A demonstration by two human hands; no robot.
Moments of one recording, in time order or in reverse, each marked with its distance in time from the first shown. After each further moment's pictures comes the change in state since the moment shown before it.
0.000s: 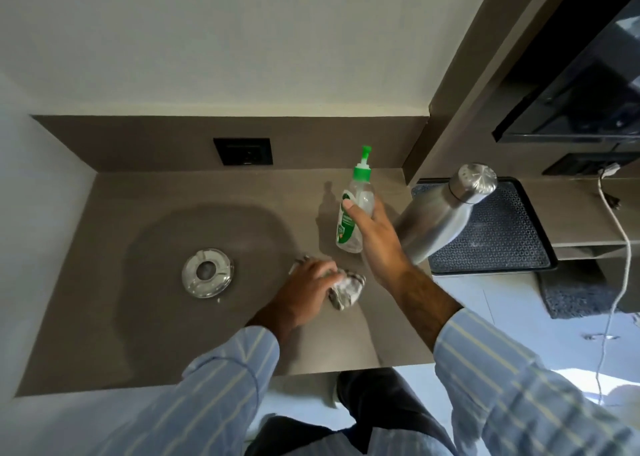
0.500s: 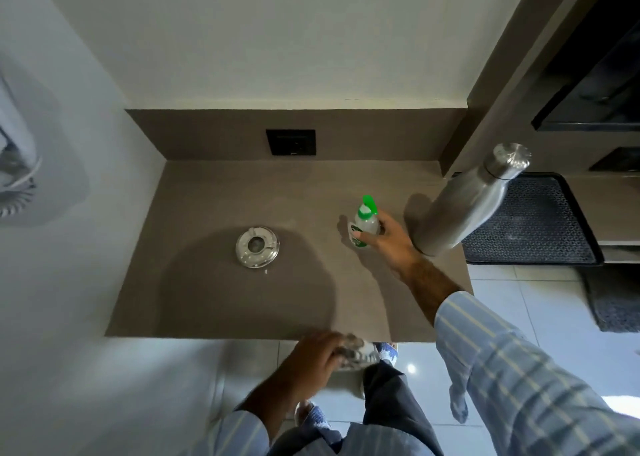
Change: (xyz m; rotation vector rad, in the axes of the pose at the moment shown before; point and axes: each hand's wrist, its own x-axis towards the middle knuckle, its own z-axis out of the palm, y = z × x) left_hand -0.169 0.060 0.002 -0.359 -0.236 -0.336; right_hand -0.012 0.053 0.018 -0.226 -0.114 0.021
